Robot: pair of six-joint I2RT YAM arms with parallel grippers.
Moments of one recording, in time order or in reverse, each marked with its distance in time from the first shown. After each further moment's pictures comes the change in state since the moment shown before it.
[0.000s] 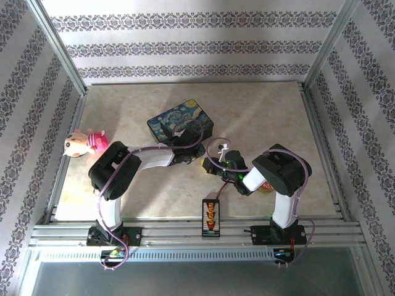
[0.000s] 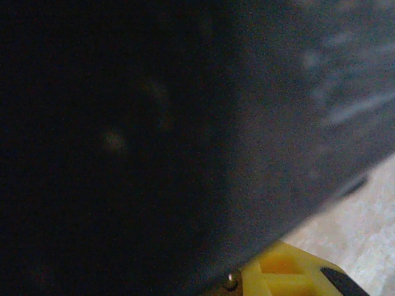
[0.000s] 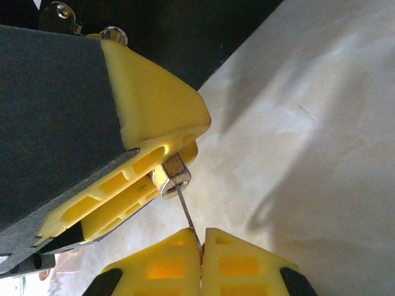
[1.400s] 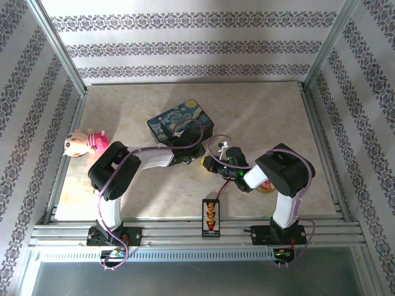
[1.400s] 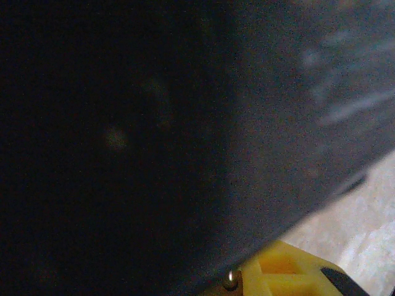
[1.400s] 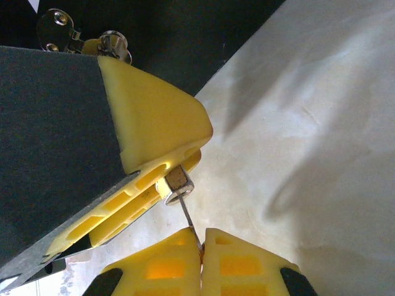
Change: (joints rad) left arm 0.000 -0.004 -0.007 0.008 0.006 0.010; right arm -0.032 -0.030 0.028 -0.086 -0.066 -0.001
